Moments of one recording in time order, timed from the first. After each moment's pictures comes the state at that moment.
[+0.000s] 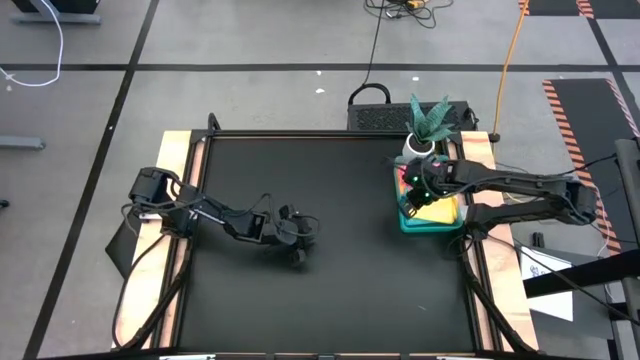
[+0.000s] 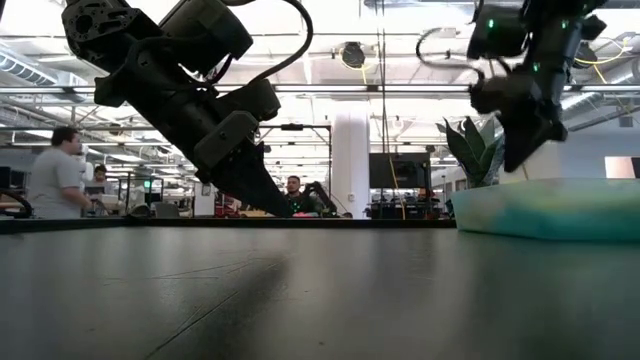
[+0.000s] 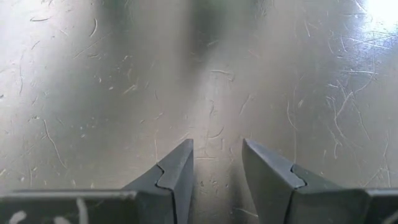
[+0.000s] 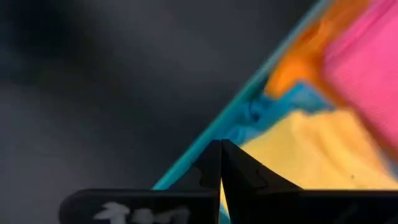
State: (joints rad) left arm -0.17 1.73 0.72 0.27 -0.29 -0.29; right arm -0.35 1.02 0.69 -0.87 -0.03 0.51
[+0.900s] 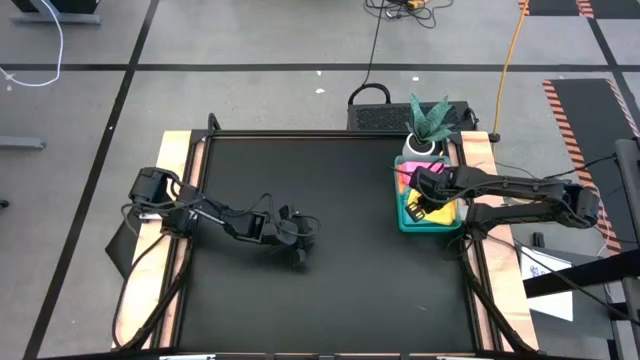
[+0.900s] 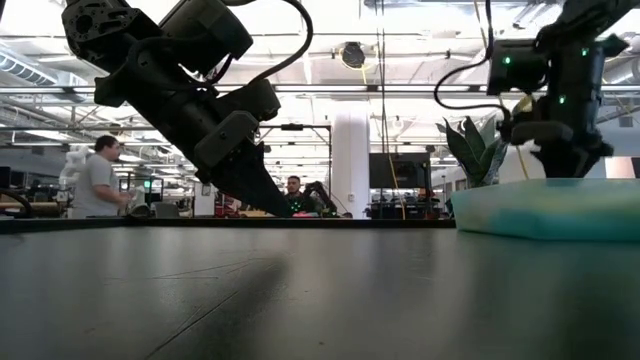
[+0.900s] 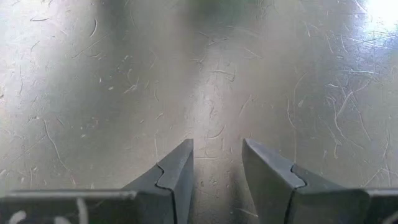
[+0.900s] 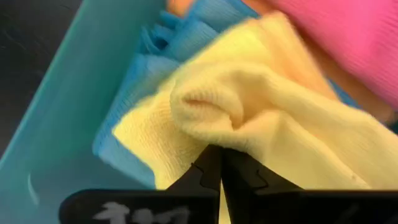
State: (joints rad) left arm -0.17 1.73 0.72 0.27 -0.29 -0.29; right arm -0.39 1.00 0.55 -0.95 0.05 0.61
